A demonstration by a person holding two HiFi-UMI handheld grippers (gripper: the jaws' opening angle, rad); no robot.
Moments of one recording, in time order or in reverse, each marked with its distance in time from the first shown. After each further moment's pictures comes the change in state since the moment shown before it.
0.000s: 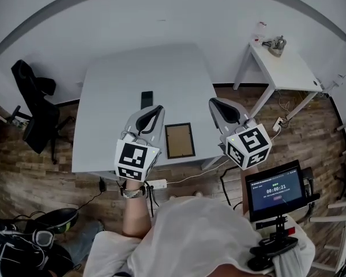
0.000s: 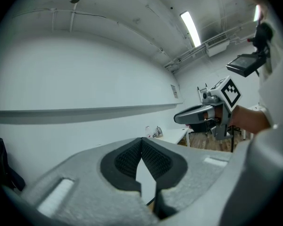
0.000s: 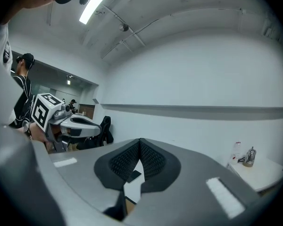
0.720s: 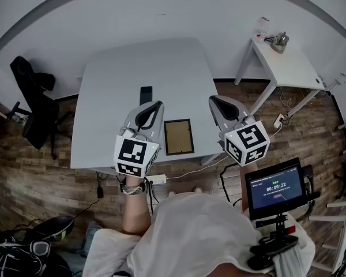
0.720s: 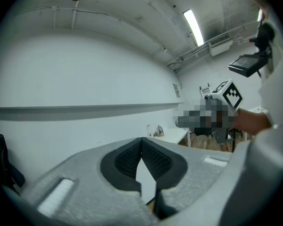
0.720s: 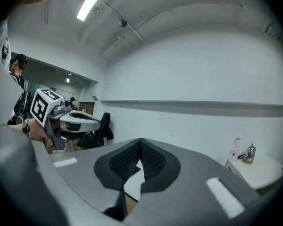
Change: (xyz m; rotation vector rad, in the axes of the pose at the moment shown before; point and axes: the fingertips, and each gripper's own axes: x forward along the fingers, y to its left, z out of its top) left arm 0.001 -0.002 -0.006 -0.022 0.008 0.016; right arm 0.001 -0.002 -0.018 -0.001 0.037 -0.004
